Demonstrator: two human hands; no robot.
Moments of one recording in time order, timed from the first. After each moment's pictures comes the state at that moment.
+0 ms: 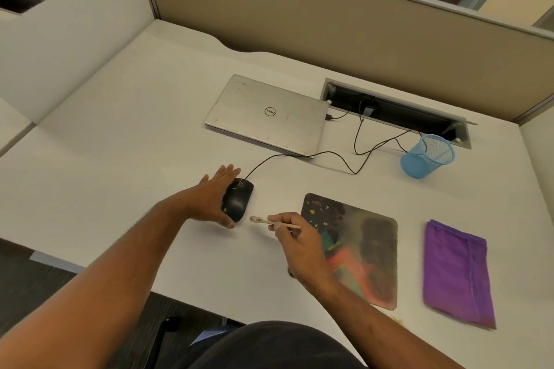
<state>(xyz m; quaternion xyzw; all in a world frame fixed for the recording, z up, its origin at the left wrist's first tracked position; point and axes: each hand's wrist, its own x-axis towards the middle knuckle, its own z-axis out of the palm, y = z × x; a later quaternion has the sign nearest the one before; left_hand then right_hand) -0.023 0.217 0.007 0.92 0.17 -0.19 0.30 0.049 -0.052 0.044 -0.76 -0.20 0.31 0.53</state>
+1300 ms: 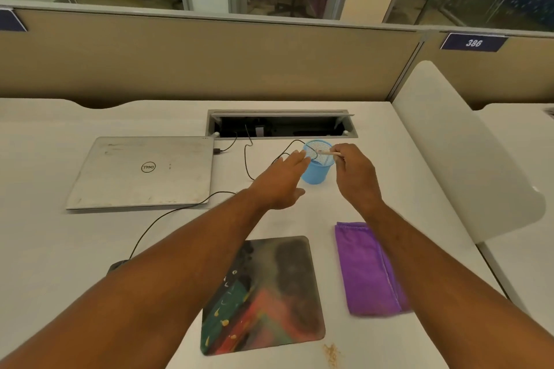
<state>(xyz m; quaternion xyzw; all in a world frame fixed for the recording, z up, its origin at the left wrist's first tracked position) 0.309 -0.025 0.074 0.98 -0.06 -0.06 0.19 0.362 -0.209 0.100 -0.94 -0.16 -0.06 0.30</state>
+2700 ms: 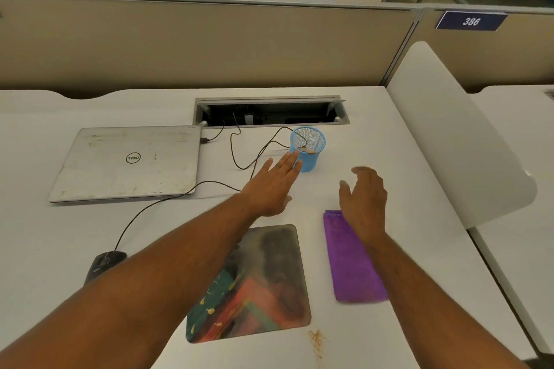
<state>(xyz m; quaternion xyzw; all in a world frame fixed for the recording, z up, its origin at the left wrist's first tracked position) 0.295 -0.044 0.042 0.99 -0.11 -0.08 0.08 0.319 -0.269 0.055 -0.96 -0.04 -0.08 0.28</state>
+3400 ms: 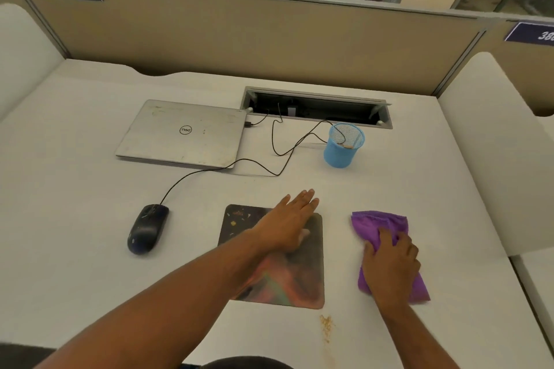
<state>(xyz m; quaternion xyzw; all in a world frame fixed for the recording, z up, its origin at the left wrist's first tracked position) 0.181 -0.066 0.020 0.98 -0.06 -0.11 0.18 0.216 -0.312 -0.004 -1.00 -0.02 -0.01 0.09</state>
